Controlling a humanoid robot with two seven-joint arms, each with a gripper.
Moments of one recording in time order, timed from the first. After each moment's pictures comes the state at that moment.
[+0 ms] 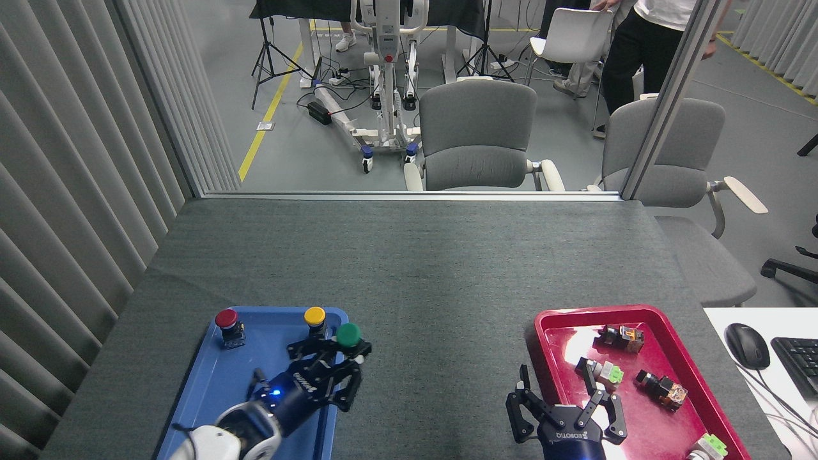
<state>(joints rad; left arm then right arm) -0.36 0.26 -0.54 -1.12 -1.23 -0.42 0.28 0.14 0.16 -0.02 -1.58 1.65 0.00 -0.15</state>
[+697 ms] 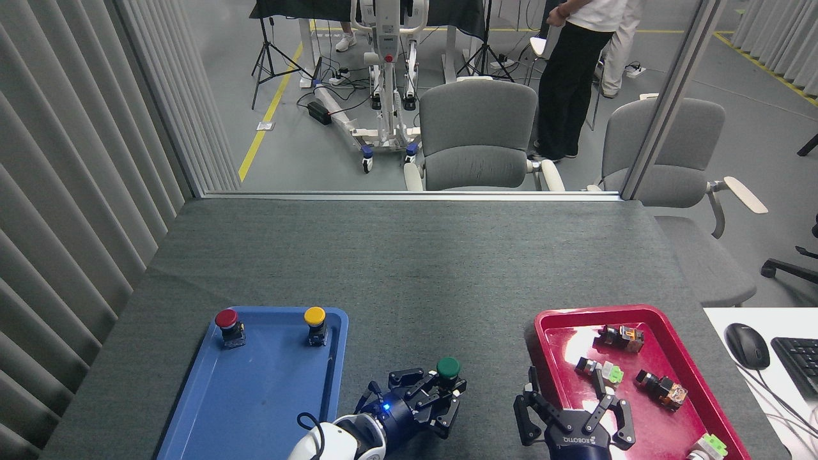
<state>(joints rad) -0.52 -0.10 -0.68 -0.64 -1.26 -0.39 0.26 0.15 0.17 -0.04 -1.57 1.65 0.00 -0.21</state>
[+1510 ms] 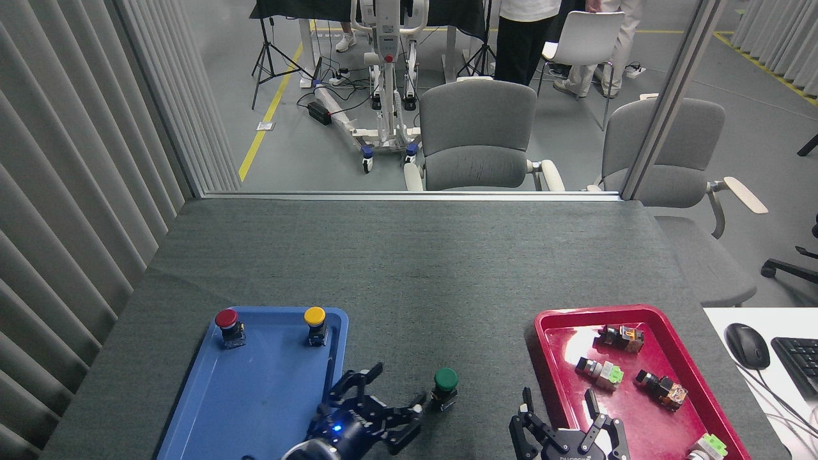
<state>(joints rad) -0.28 0.08 -0.53 -1.02 -1.30 -0.25 0.27 0.20 0.17 -0.05 -1.56 1.63 -0.04 -0.20</state>
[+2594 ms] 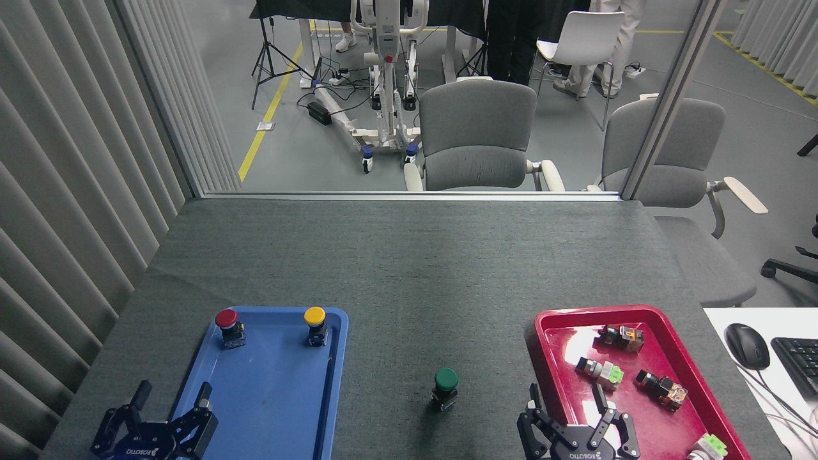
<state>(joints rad) 0.11 0.17 0.24 -1.42 -1.36 -0.33 0.27 0.20 0.12 -0.03 -1.59 1.59 -0.04 -0.19</state>
